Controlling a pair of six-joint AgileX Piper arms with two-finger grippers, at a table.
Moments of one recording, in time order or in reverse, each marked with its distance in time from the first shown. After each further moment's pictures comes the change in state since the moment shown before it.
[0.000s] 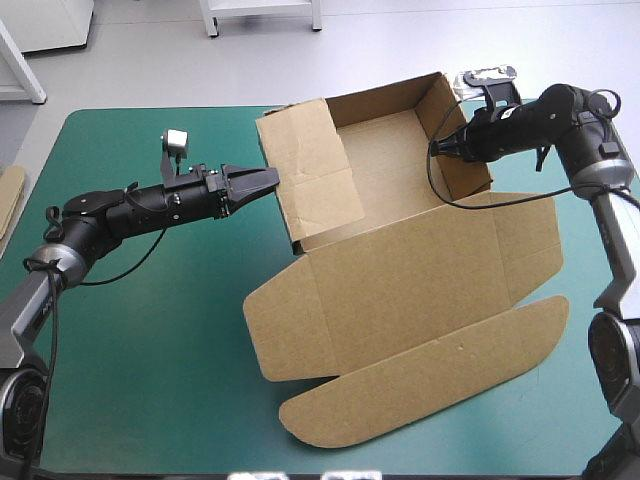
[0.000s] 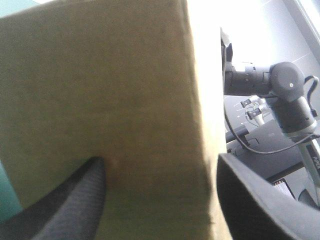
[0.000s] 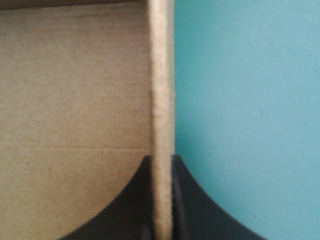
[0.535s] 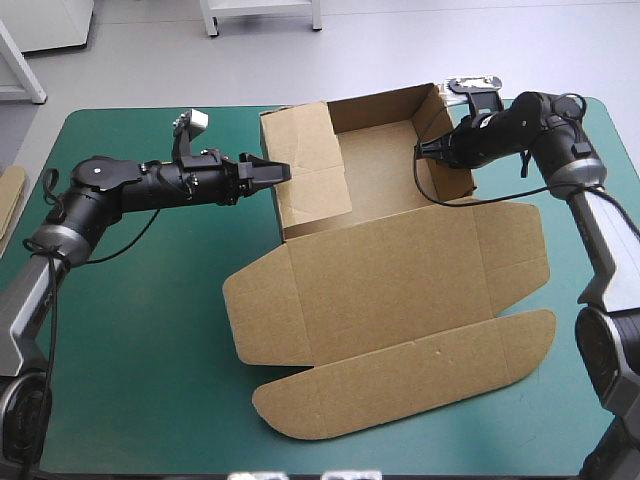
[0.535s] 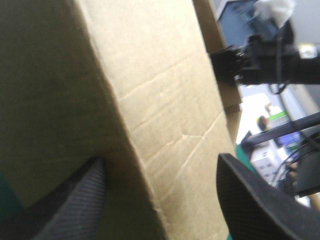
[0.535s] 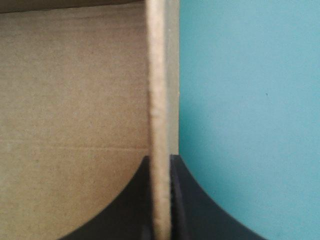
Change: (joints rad) left arm -0.093 0.005 -0.213 0.423 -0.206 -0.300; right arm 0.069 0.036 0.000 -0.106 -0.028 0.175
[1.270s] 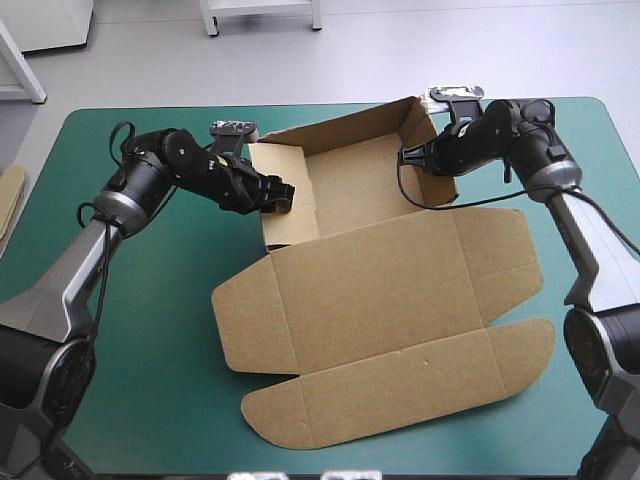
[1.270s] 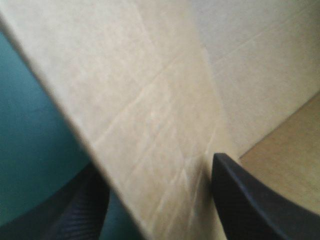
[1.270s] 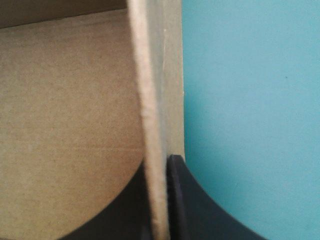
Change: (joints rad) left arm -0.204 0.171 -0.286 0.830 0.040 -0.542; right arm 0.072 0.019 0.003 -0.076 -0.001 0.132
